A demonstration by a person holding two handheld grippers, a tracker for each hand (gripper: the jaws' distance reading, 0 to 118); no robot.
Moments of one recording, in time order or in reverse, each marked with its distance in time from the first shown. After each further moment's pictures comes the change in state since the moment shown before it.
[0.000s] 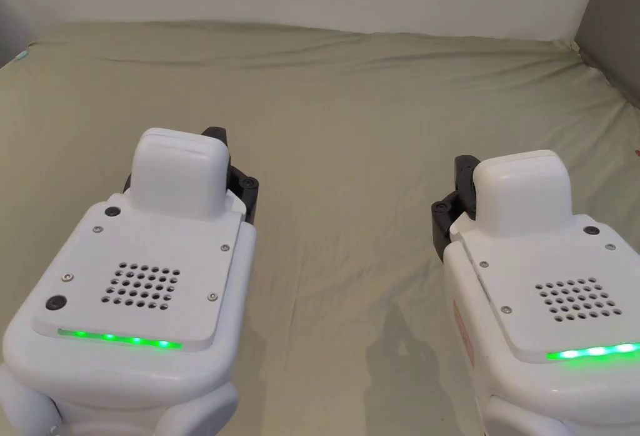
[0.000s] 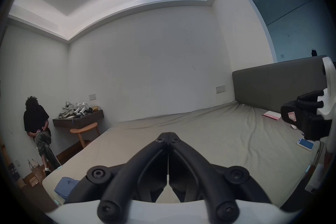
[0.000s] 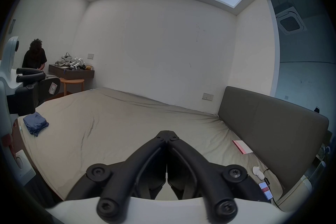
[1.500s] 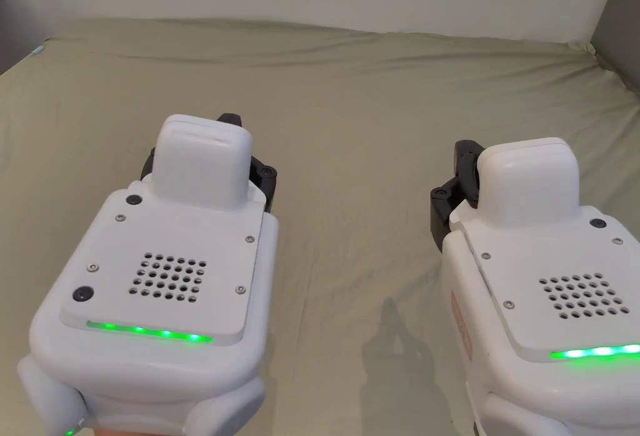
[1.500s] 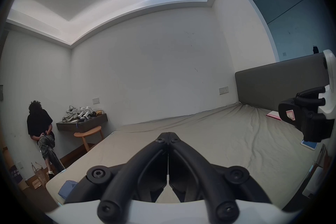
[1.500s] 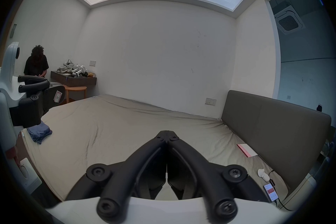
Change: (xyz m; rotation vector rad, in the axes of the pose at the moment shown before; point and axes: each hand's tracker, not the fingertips) left arm 0.000 0.007 0.002 0.025 0.028 -0.021; right arm -0.011 0.011 0.000 0.052 0.019 -0.028
